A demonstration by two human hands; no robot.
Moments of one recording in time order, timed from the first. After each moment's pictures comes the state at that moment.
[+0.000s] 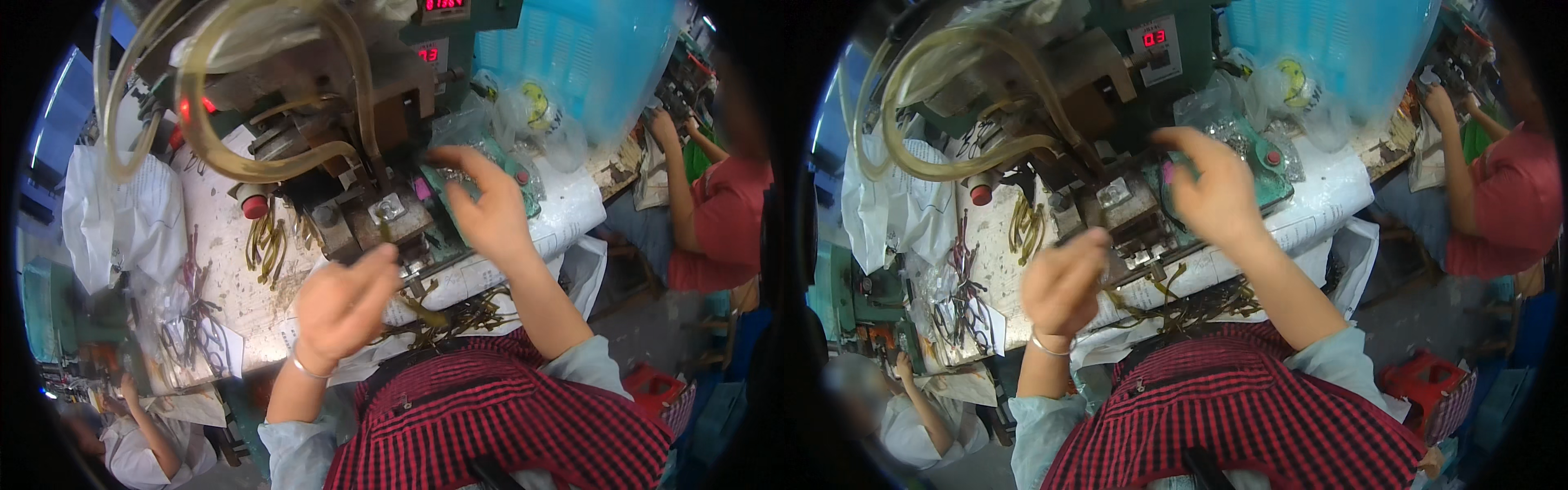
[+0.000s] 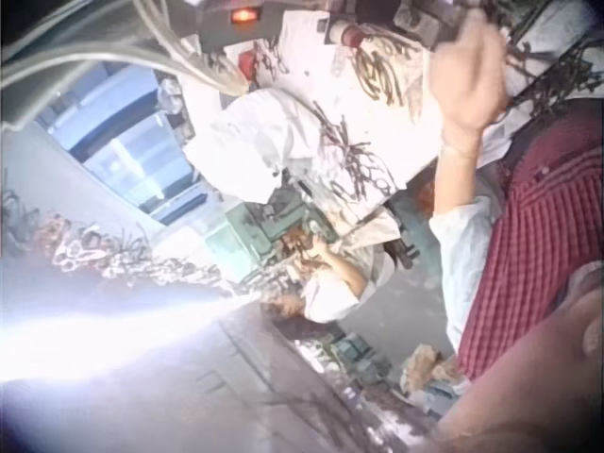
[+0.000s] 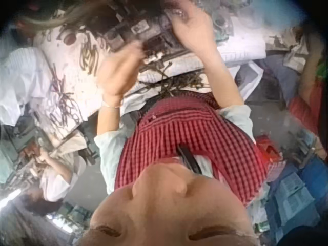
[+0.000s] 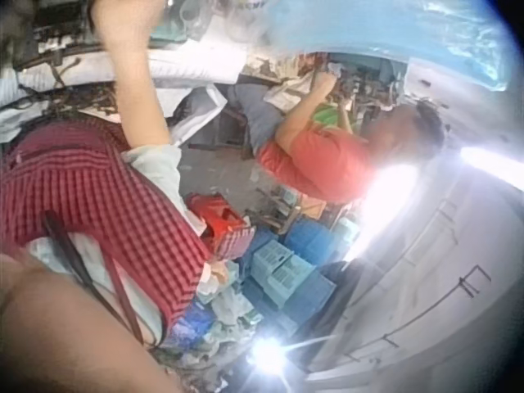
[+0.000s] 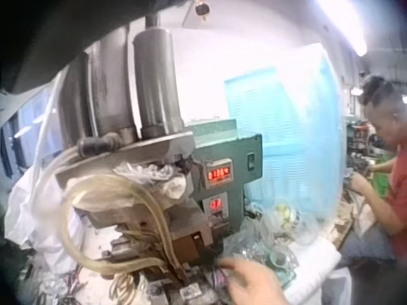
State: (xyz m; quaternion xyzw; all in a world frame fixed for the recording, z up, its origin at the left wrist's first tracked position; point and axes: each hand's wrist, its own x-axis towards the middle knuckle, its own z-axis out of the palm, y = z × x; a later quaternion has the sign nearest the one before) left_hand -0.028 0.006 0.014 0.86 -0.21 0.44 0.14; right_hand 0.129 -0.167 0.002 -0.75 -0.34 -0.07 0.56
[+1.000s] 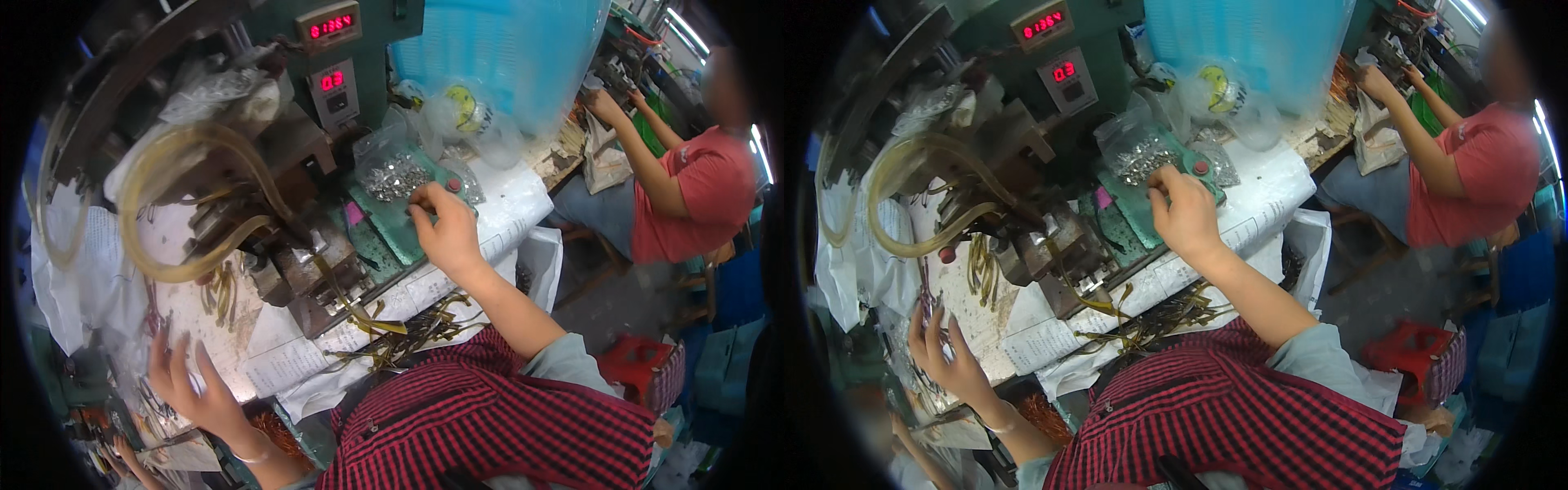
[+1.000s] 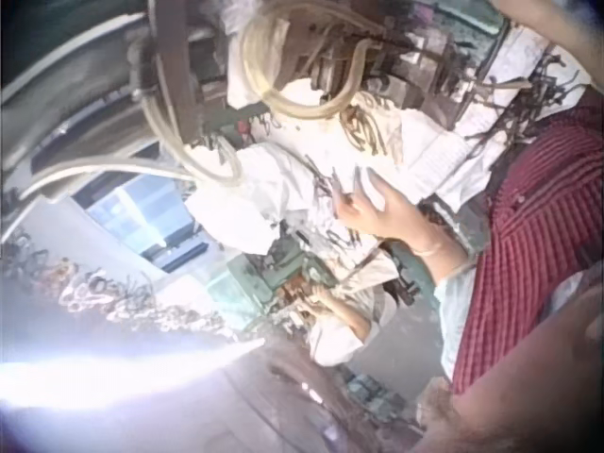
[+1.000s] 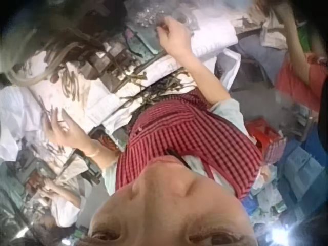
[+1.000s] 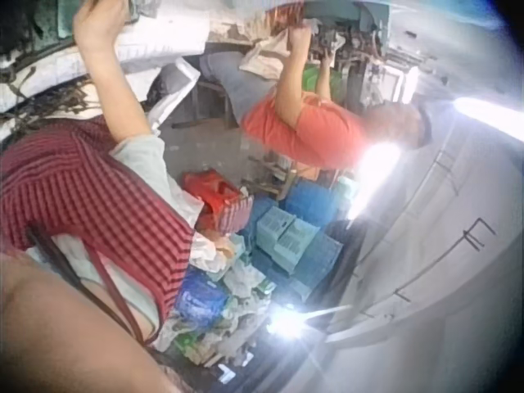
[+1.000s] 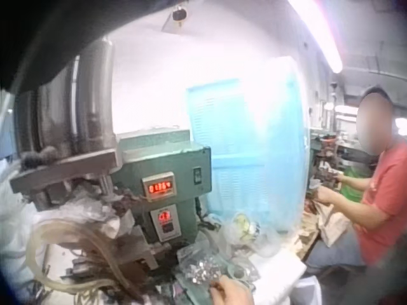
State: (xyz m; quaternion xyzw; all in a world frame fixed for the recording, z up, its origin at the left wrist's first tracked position) left_hand -0.112 0.046 0.018 0.87 0.24 0.43 0.01; right_hand 0.149 -0.209 -0.073 -0.83 -0.22 -0.16 0.49
